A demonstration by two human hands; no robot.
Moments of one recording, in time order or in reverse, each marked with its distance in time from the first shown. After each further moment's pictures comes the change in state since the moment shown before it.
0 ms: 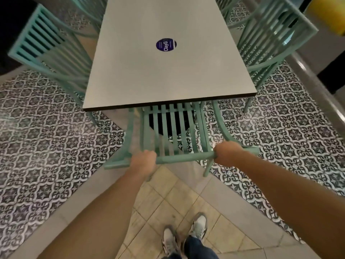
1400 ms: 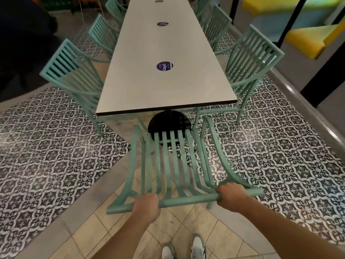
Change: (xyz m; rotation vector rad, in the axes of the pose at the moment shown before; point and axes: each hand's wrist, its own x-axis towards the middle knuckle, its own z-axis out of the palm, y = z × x) left_hand -0.162 0.035 0.113 -0.040 -0.043 0.012; right_hand -0.158 -0.017 0.131 0.089 0.038 -0.030
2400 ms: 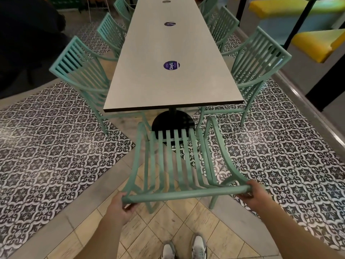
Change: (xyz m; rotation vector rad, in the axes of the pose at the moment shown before) left_hand -0.006 -0.089 0.021 -2.432 0.054 -0.885; right_hand -0.005 0.031 0.018 2.250 0.287 0.844
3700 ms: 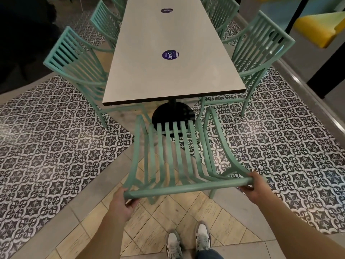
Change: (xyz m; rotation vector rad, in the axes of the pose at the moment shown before) left_hand 0.012 0.004 -0.017 0.061 0.021 0.080; right_hand 0.006 0.018 0.004 0.050 0.060 0.005
